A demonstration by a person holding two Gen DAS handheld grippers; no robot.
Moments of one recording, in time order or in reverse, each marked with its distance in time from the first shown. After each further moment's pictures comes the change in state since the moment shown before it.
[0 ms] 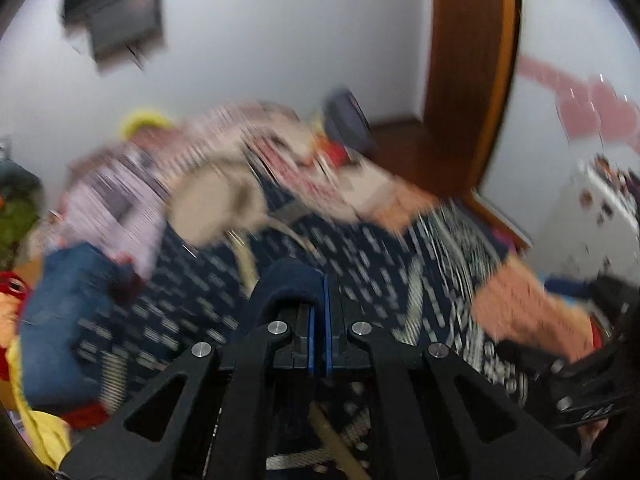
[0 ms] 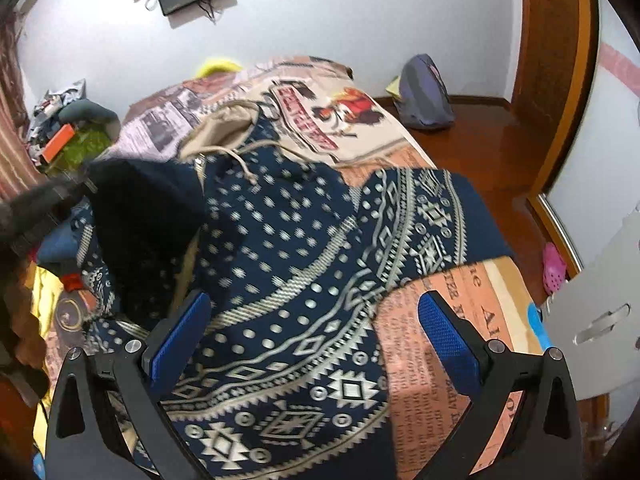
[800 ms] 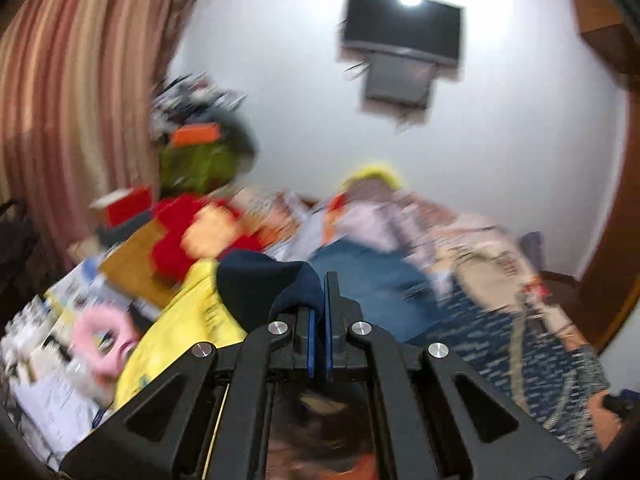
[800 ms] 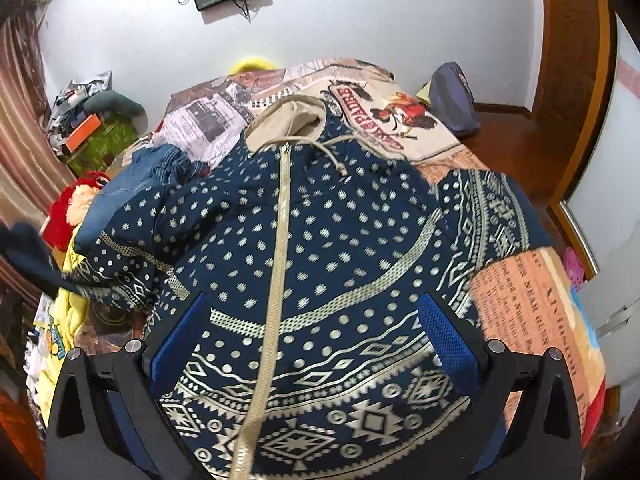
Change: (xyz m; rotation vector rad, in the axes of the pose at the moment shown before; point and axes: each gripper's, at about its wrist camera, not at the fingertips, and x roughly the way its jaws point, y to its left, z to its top) left arm -0.239 0.222 -0.127 -0.537 -0.422 0.564; right arm -0.026 0.097 -0.010 -0.045 -0.037 0.056
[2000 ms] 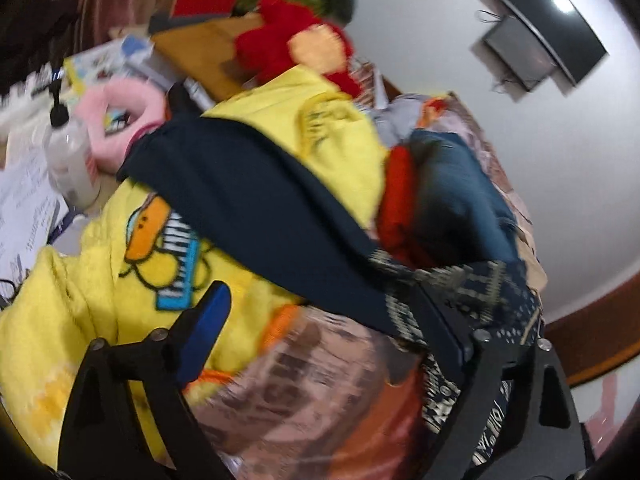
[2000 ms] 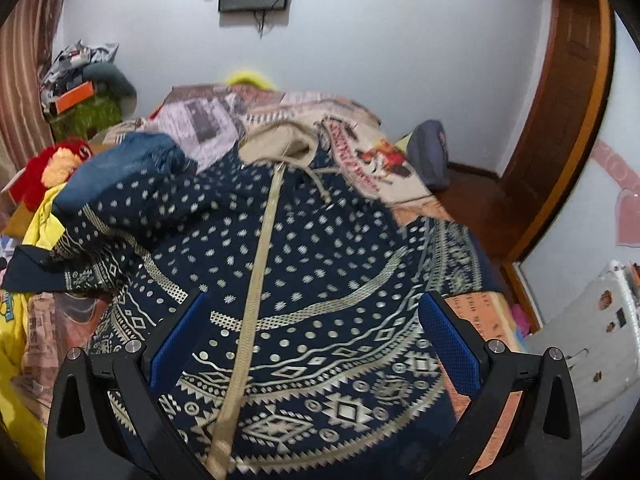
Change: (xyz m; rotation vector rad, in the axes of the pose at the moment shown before) left arm 0.040 0.159 -0.146 -0.565 0.455 0.048; right arm -0.013 0.044 -0.022 -0.181 -0.070 -0.183
